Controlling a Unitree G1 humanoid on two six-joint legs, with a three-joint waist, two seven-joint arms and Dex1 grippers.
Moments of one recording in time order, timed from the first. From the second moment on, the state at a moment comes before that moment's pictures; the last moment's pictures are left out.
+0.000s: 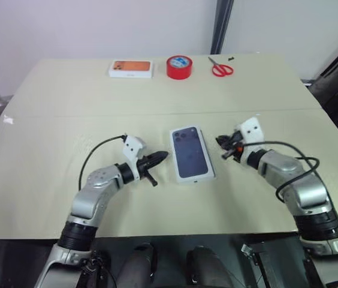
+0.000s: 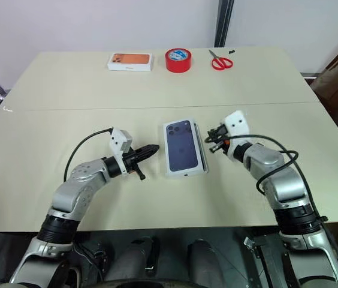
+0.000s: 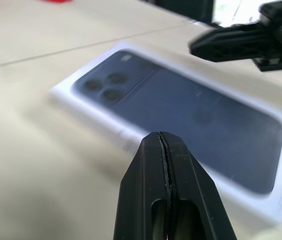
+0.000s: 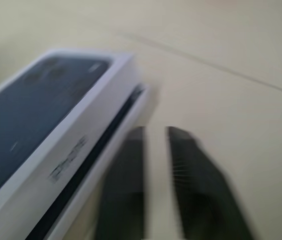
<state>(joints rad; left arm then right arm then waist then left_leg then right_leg) -0.32 0.34 -0.10 -0.05 -0.36 0.43 -0.69 -0.38 -0.60 0.10 -0.12 0.34 0.56 0.42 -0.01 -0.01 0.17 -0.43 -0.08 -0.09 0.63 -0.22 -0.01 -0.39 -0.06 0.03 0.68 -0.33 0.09</state>
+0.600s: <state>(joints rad) -0.37 0.24 -0.16 0.09 -0.28 0.40 -0.67 -0.37 -0.61 0.16 -0.17 0.12 0.50 0.52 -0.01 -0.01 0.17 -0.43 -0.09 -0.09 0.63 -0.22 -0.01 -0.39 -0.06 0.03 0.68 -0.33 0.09</state>
